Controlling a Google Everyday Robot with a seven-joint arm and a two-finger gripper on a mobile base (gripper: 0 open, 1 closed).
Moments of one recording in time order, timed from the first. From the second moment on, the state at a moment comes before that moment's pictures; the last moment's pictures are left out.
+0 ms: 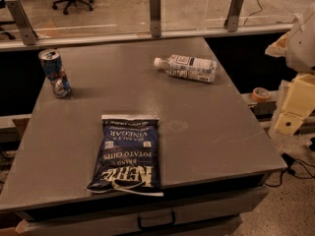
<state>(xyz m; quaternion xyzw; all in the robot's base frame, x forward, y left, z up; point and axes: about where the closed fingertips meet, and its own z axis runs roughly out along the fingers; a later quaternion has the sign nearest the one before) 0.438 -0.216 0.978 -0.60 0.78 -0.04 0.16</state>
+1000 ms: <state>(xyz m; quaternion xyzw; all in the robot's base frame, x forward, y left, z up) 0.522 -0.179 0.956 -0.62 0.76 -0.03 0.20</state>
